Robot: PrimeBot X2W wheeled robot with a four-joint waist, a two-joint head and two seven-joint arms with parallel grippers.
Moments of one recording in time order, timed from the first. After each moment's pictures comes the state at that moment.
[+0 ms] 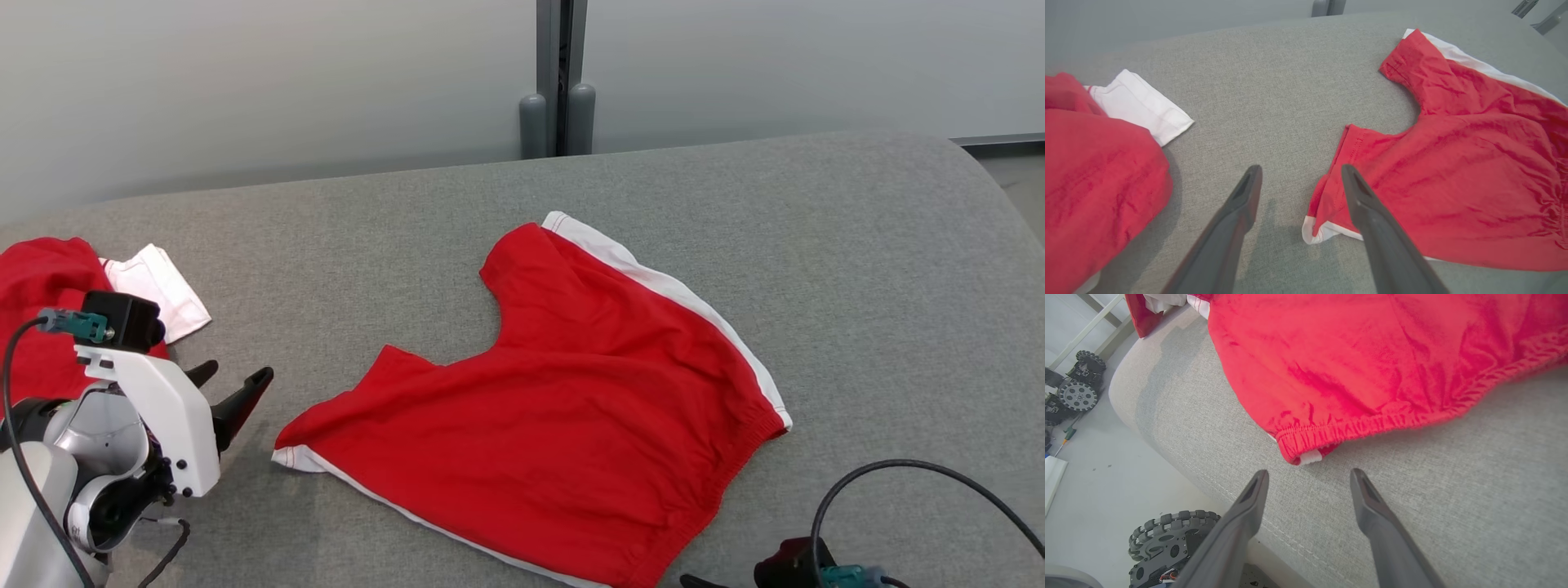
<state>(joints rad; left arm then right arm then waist) -0.34 0.50 -0.28 0.26 -0.73 -0.12 0.56 -0.13 -0.49 0.88 0.14 0.77 0.13 0.04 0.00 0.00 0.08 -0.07</state>
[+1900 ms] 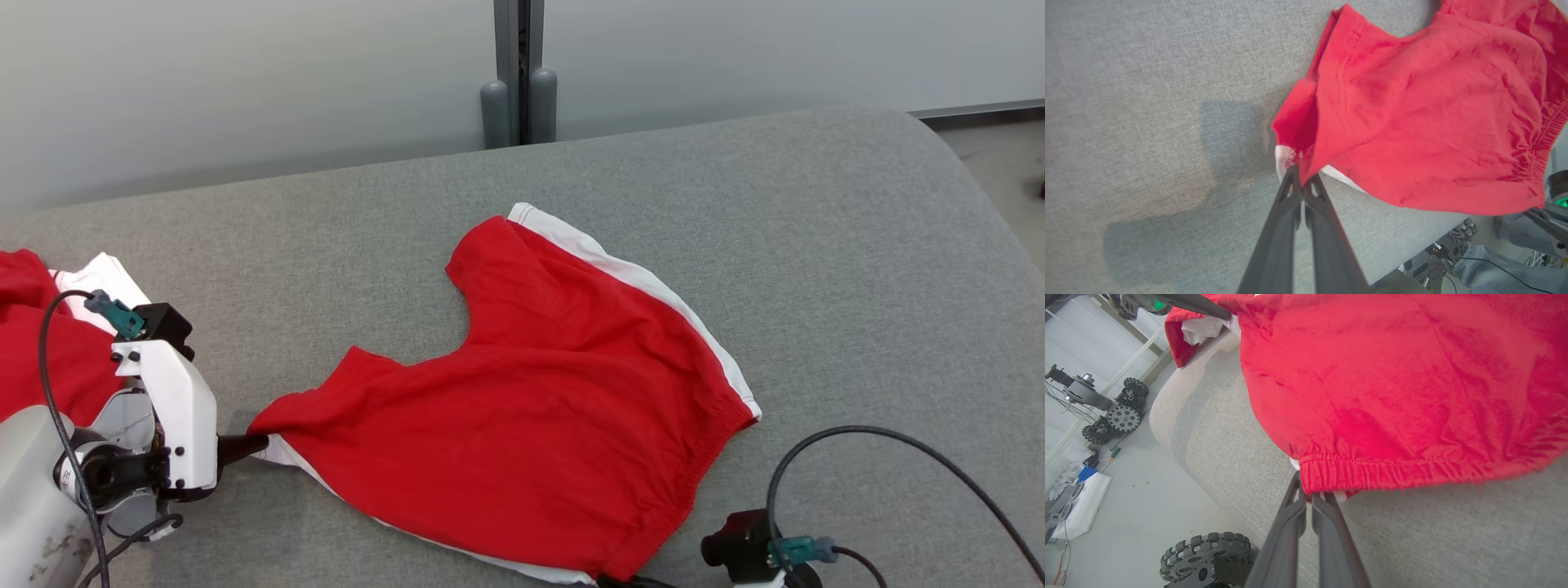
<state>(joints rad) -0.60 0.60 -0.71 0.56 -1.22 -0.13 0.82 -0.43 -0.44 1.28 0.28 1.03 0.13 -0.19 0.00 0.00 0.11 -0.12</state>
